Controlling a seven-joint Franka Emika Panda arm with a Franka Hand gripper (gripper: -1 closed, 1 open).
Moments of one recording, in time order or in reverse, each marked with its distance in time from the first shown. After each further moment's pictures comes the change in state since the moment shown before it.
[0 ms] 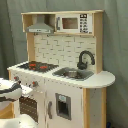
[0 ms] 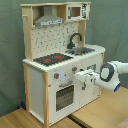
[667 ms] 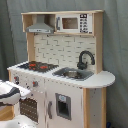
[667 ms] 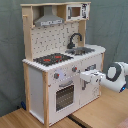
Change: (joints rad) arm 0.133 -0.014 -0.056 -0.100 0.097 -0.004 -0.089
